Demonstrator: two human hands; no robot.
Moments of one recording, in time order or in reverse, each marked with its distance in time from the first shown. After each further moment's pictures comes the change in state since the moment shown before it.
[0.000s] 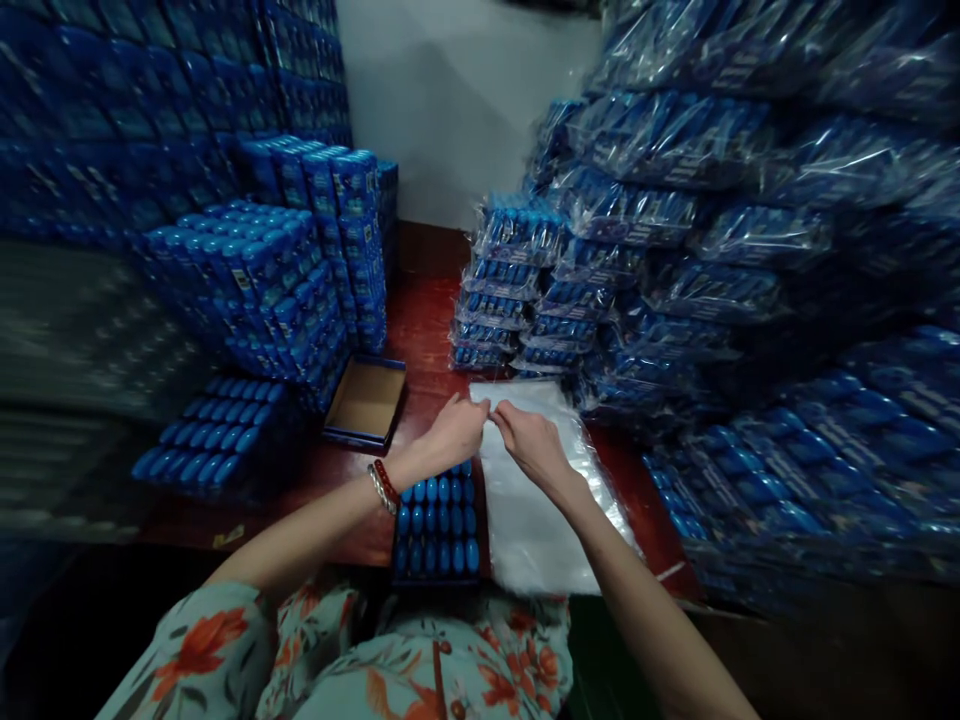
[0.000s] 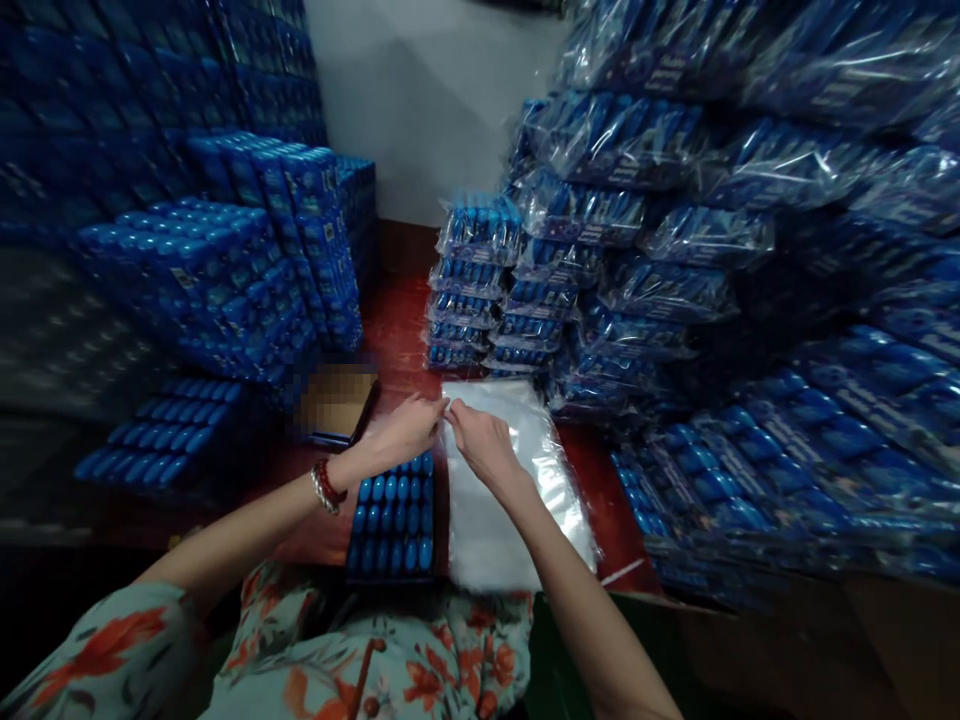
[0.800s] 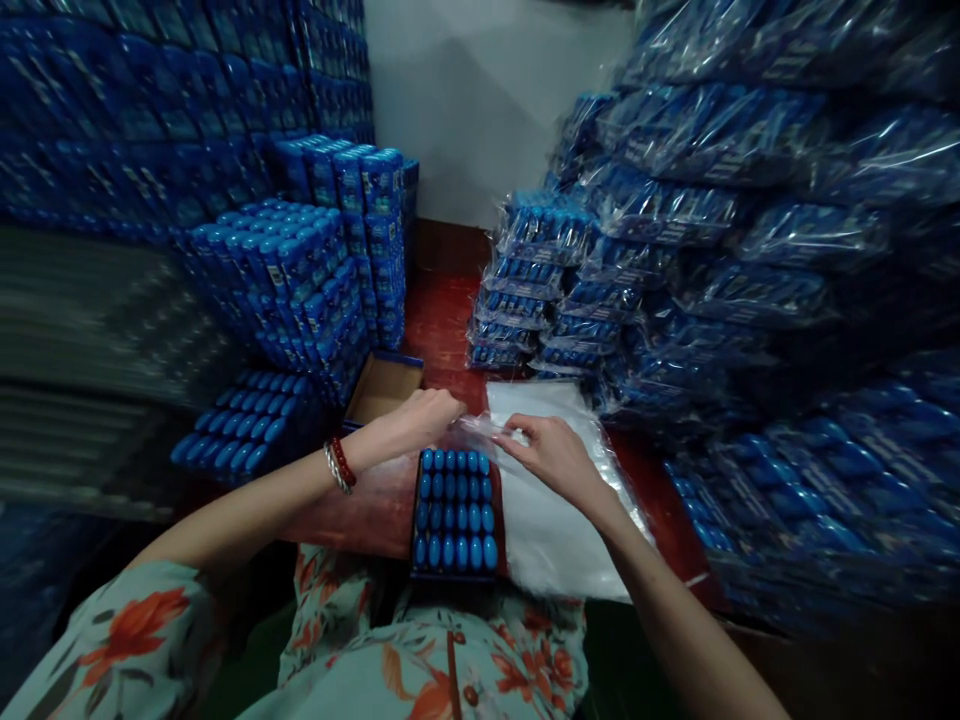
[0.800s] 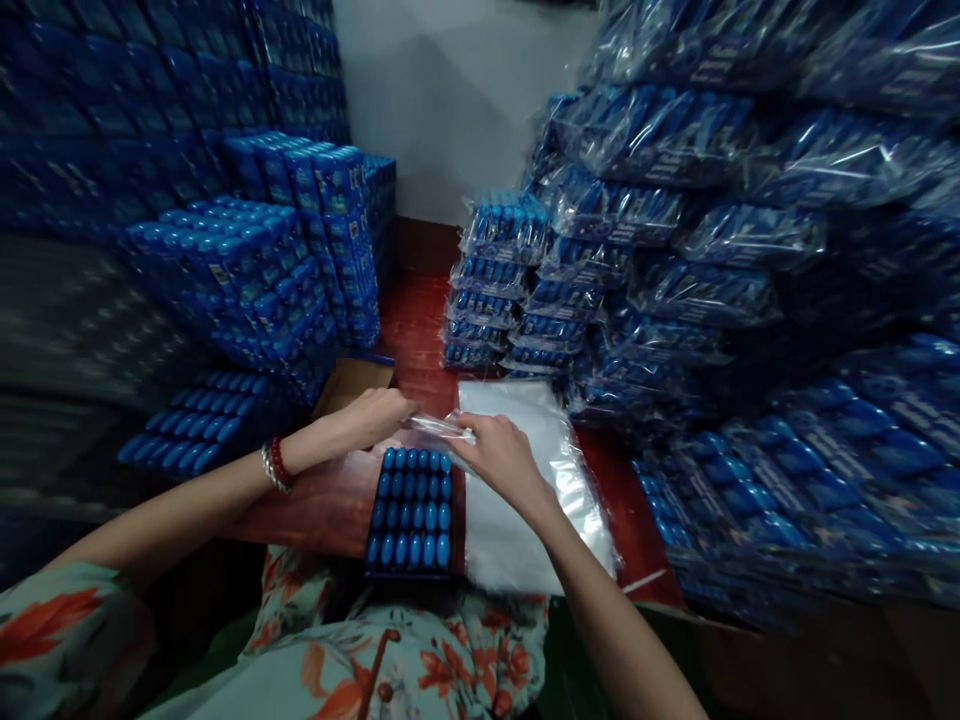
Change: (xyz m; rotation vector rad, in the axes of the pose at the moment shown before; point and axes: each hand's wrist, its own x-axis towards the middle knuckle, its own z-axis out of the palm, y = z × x) left_hand -0.037 -0.053 -0.036 0.152 -0.081 0.005; right_hand -0.006 -0.025 -0.028 0.248 -0.136 0.030
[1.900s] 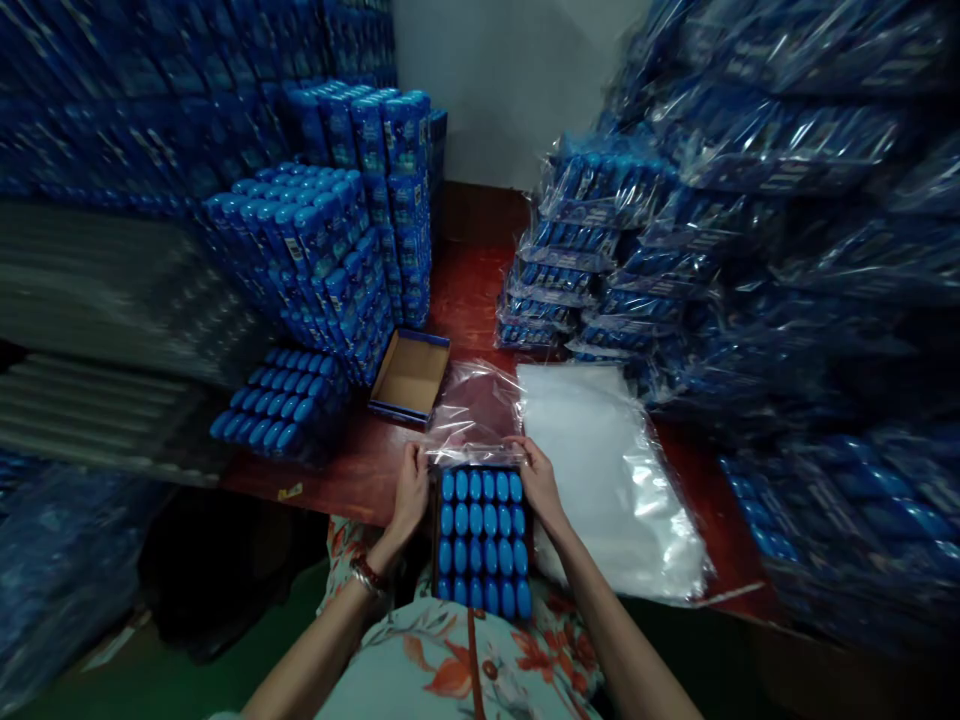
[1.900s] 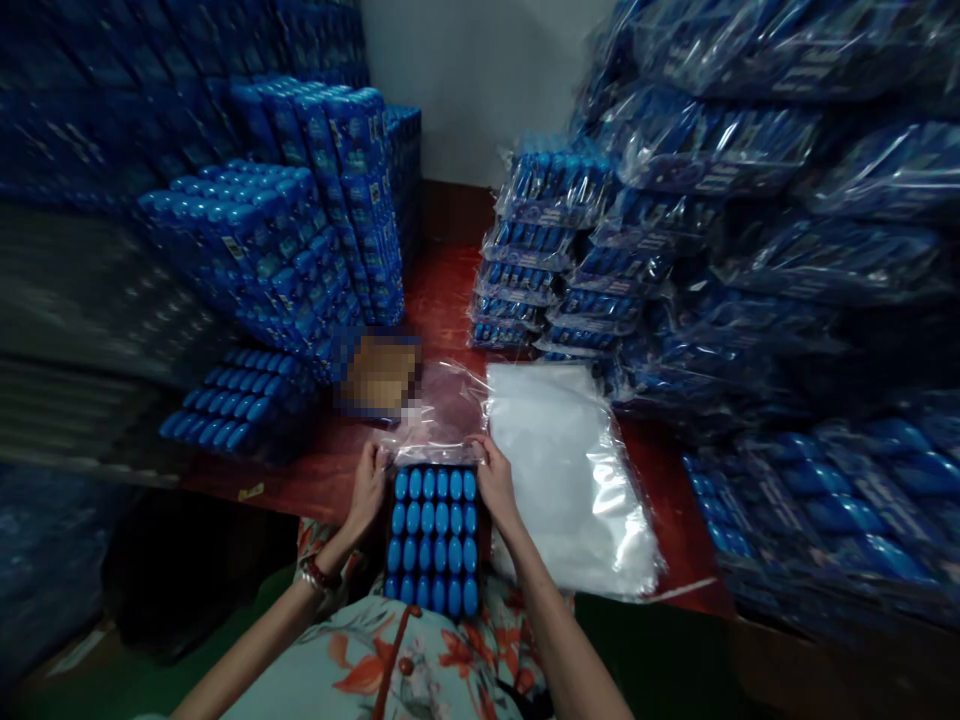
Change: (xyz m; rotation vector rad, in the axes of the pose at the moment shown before) left_hand -0.079 0.013 0.173 -1.121 0.751 -0.737; right_hand -0.012 0.037 0.161 0.915 0.164 0.245
